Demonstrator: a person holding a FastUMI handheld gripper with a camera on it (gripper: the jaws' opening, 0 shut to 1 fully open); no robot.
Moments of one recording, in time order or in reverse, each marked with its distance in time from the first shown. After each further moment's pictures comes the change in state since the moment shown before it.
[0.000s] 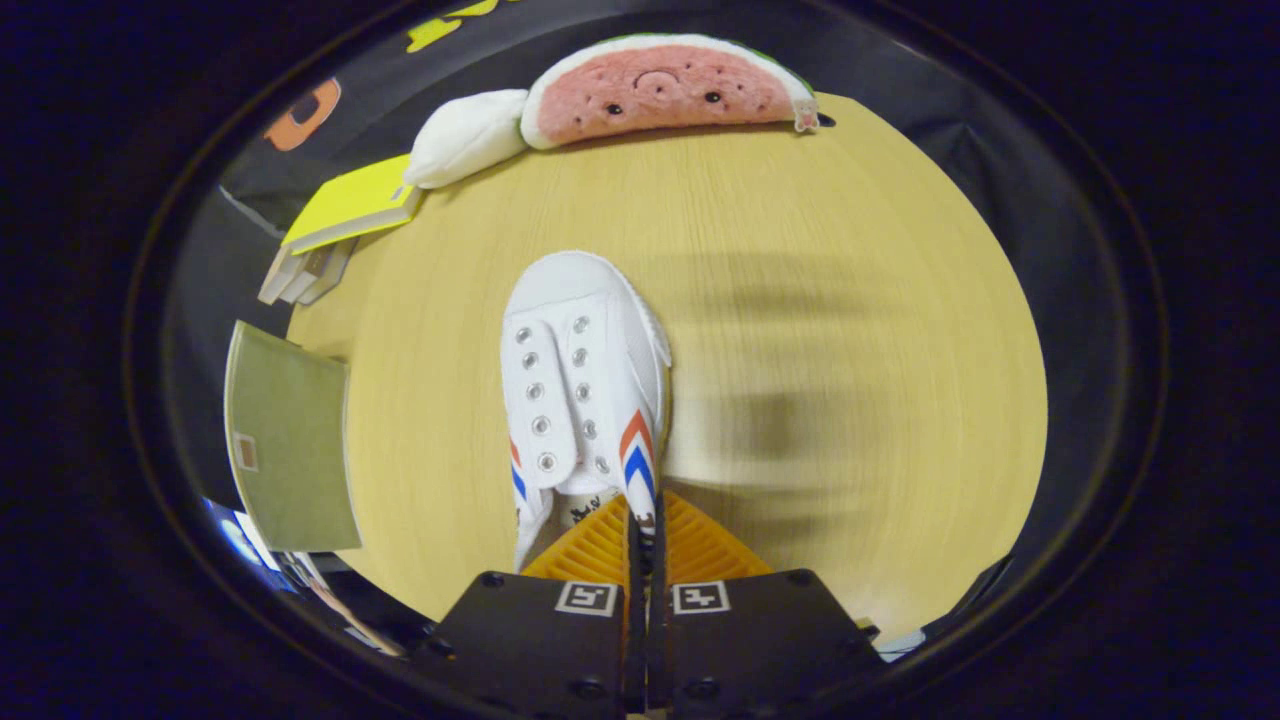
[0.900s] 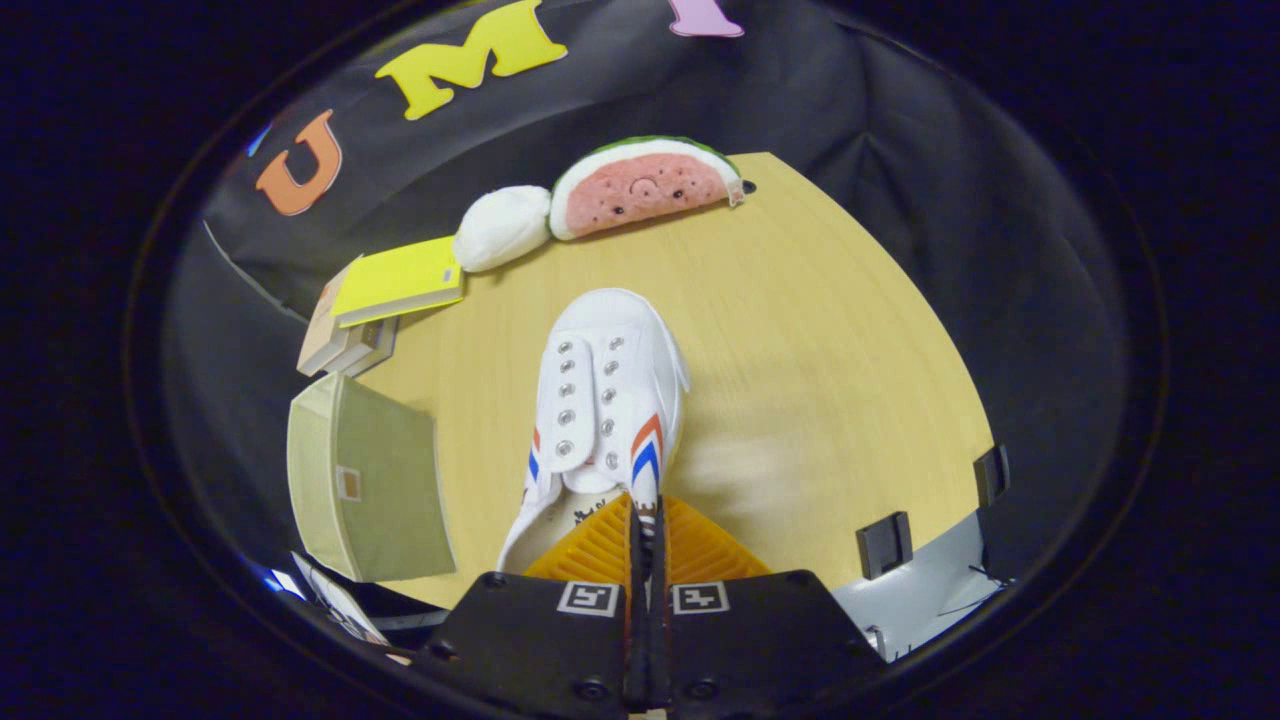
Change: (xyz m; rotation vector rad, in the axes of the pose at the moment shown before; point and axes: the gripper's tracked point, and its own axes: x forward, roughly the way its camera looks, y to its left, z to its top) arm -0.131 0.082 -0.063 0.148 -0.230 -0.028
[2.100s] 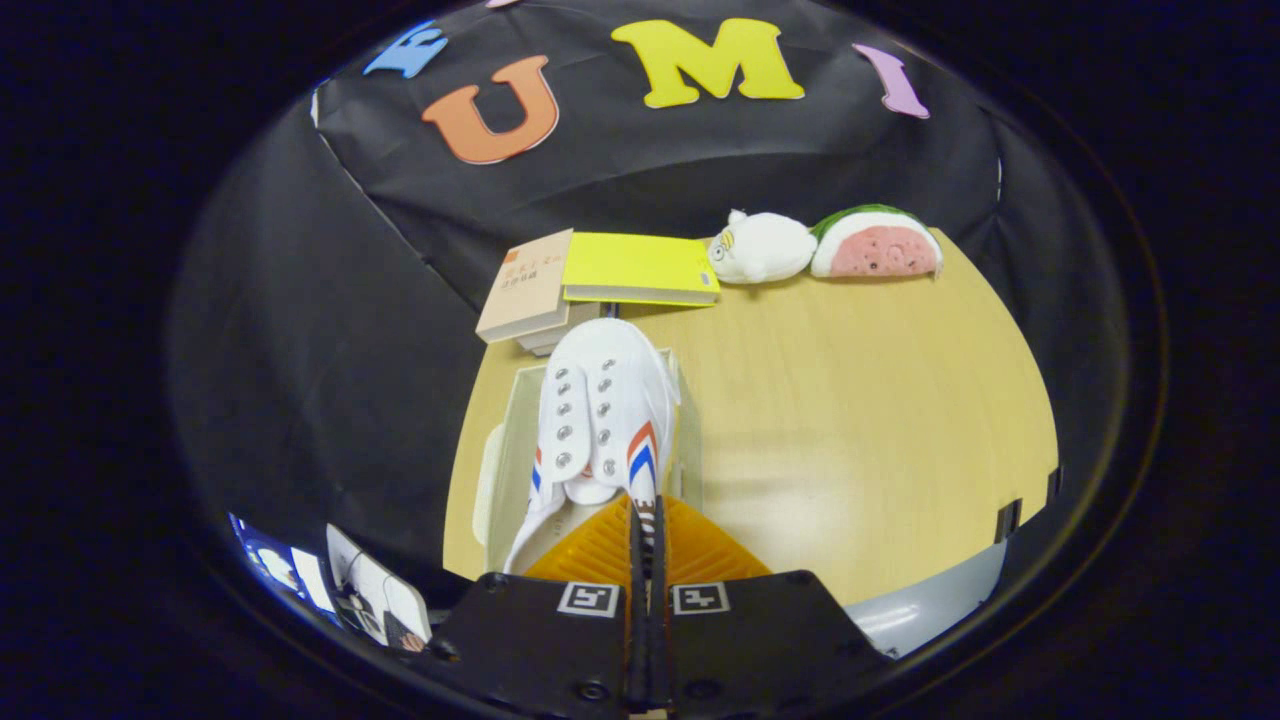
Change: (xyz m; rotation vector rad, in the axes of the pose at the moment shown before) arm -0.037 0.313 -0.062 -0.210 -0.061 0.133
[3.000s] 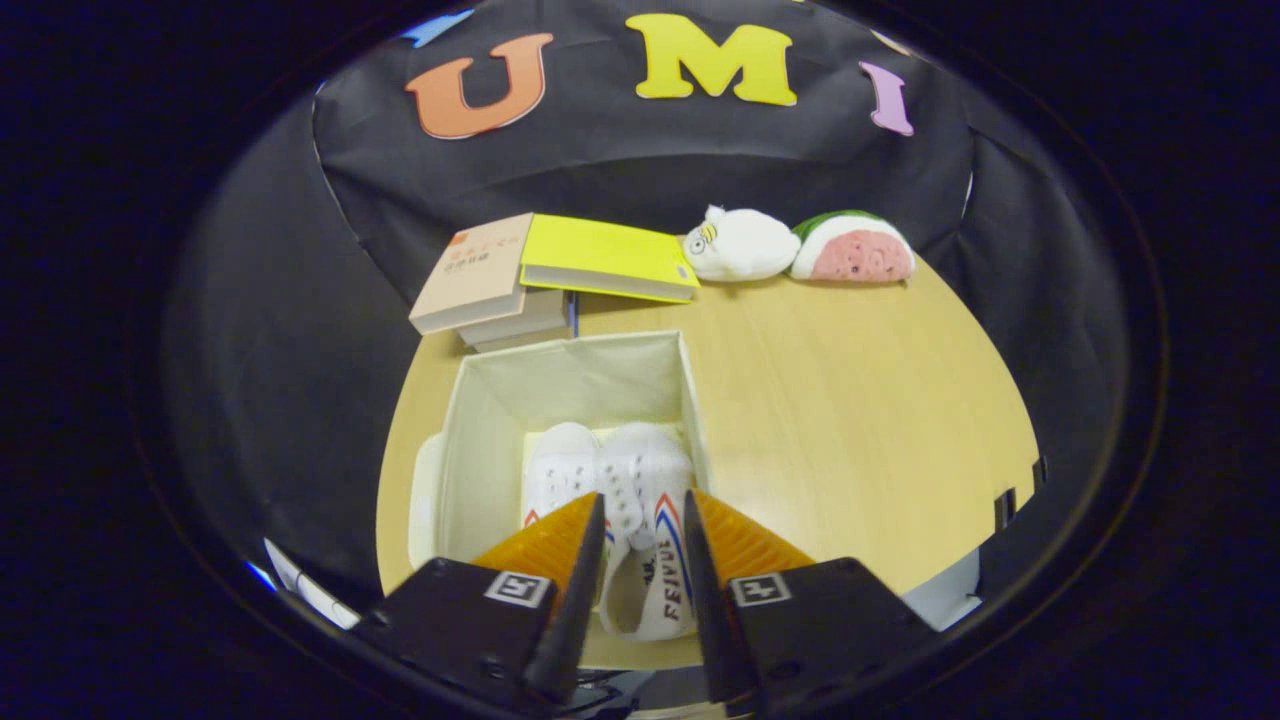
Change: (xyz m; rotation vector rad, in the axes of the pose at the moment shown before) arm 0.071 0.023 0.012 0.024 -0.119 -0.193
